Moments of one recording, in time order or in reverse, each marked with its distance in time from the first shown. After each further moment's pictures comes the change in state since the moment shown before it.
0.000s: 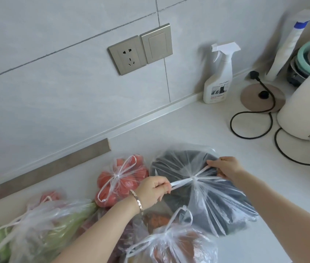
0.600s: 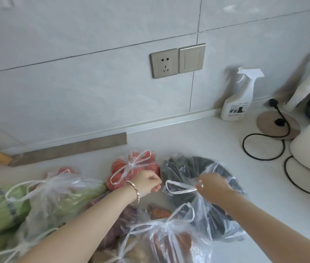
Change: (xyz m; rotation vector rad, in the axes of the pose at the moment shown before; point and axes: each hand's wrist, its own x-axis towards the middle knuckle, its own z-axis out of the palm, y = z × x) left_hand -0.032 -0.016 -0.015 -0.186 0.228 -0.263; right_hand -0.065 -0.009 0.051 -1.302 -0.154 -0.495
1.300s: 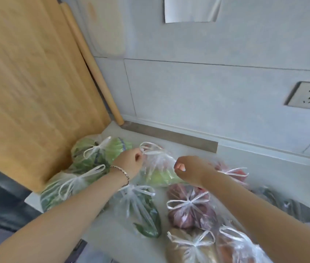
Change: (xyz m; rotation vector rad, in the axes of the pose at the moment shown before) left_hand -0.181 -0.158 -0.181 0.268 0.835 -0.163; right_hand -0.059 -0.302 -0.016 -0.080 0.028 -0.723
